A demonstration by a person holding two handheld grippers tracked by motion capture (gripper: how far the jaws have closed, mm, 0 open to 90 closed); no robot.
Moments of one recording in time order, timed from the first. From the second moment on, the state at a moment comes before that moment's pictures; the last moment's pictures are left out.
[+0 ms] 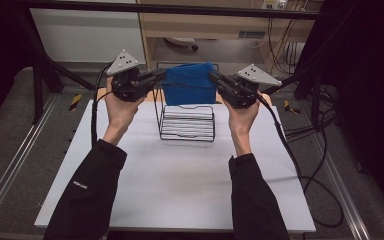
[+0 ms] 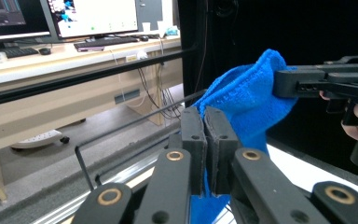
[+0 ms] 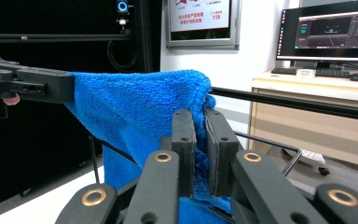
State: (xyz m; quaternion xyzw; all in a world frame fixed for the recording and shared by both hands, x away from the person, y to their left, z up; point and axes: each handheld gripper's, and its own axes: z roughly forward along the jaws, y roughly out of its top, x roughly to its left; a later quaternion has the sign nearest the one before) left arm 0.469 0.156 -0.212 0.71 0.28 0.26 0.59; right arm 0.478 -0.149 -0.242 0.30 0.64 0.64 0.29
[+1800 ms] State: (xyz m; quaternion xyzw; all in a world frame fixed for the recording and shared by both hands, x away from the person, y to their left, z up) left arm 0.454 0.158 -0.256 0.75 0.32 0.19 0.54; right arm 0.471 -0.149 -0.268 0.32 0.74 0.55 0.21
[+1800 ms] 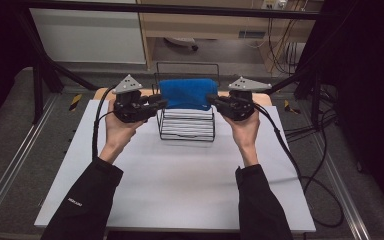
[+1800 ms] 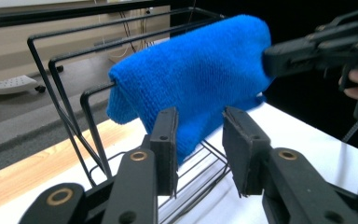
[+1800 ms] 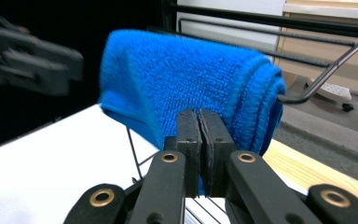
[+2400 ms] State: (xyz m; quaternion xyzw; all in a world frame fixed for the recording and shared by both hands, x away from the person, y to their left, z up) left arm 0.472 0.151 -0.273 0.76 0.35 0.22 0.51; right arm 0.471 -0.150 -0.273 0.32 0.74 0.55 0.22
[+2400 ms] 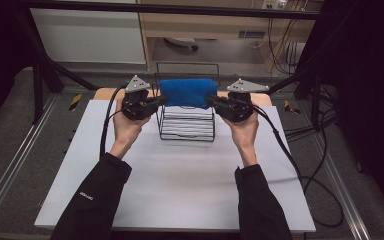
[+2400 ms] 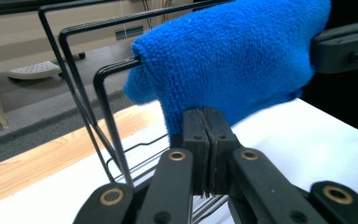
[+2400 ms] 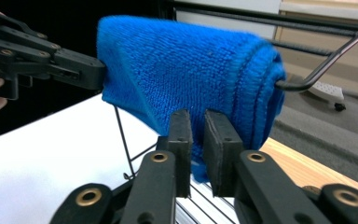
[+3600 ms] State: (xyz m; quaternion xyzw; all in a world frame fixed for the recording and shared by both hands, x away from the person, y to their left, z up) left arm 0.412 0.243 -0.391 0.79 0.38 0.19 0.43; right arm 0.406 -0.212 -0.340 0.36 0.75 0.53 0.16
